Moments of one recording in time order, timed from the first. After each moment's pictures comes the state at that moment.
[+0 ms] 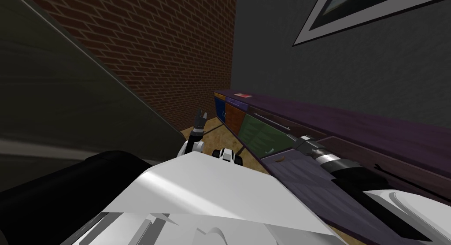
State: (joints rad) left arm 0.49 0.02 -0.03 -2.25 -0.12 -0.48 0.09; right arm 0.73 -1.01 -0.48 -2.02 0.97 -0.34 1.07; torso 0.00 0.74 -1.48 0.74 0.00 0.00
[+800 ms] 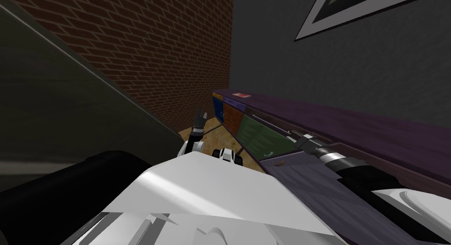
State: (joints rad) left arm 0.49 0.02 -0.03 -2.25 -0.12 -0.48 0.09; right arm 0.74 -1.06 -0.52 -2.01 0.96 -0.35 1.04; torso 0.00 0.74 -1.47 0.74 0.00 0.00
